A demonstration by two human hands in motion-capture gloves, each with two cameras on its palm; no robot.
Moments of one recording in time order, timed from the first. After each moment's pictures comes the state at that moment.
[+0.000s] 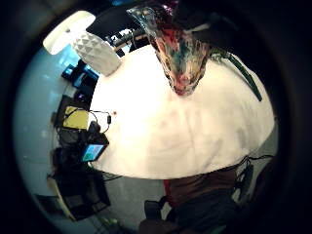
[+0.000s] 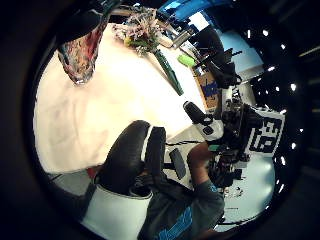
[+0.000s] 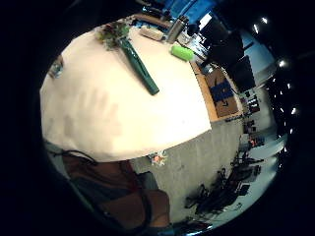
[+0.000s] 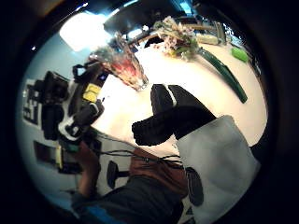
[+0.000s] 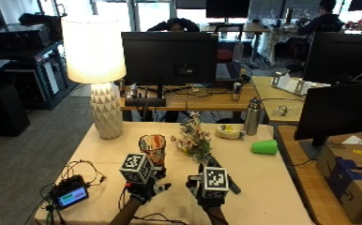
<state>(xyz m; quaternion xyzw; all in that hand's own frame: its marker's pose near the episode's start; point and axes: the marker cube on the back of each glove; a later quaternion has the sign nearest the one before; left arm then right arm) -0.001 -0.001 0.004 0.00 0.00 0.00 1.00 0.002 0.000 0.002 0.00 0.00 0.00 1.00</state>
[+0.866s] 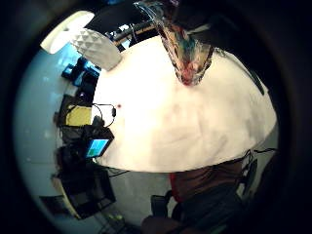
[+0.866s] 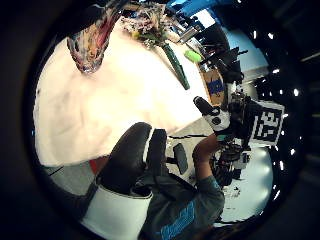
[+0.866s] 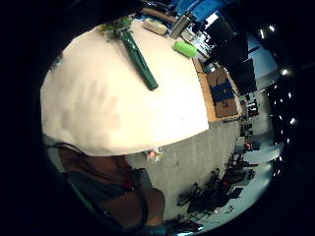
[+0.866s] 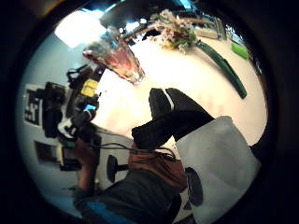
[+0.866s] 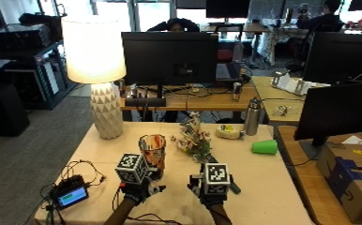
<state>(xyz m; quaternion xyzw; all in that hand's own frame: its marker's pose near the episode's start) -0.021 0.006 0.000 -0.02 -0.01 -0.01 1.00 0.013 -0.005 0.010 -0.06 0.02 -0.01 1.00</state>
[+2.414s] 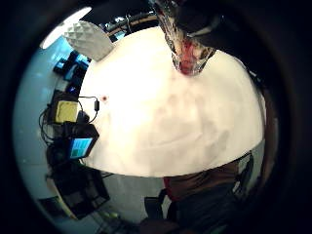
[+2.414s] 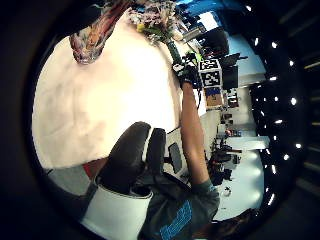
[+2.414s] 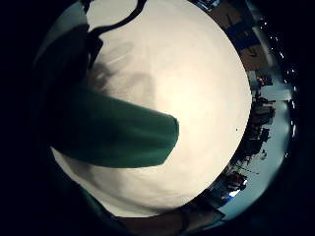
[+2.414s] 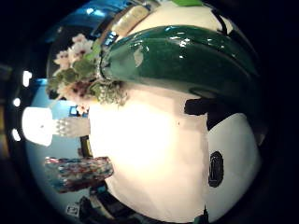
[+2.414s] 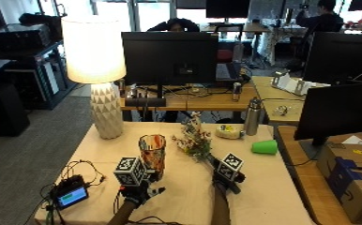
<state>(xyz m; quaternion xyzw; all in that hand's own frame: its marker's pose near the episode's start) -0.038 -0.002 0.035 -0.04 0.04 -0.03 1.00 0.114 -0.138 0.192 -0.08 0.00 0.33 0.94</state>
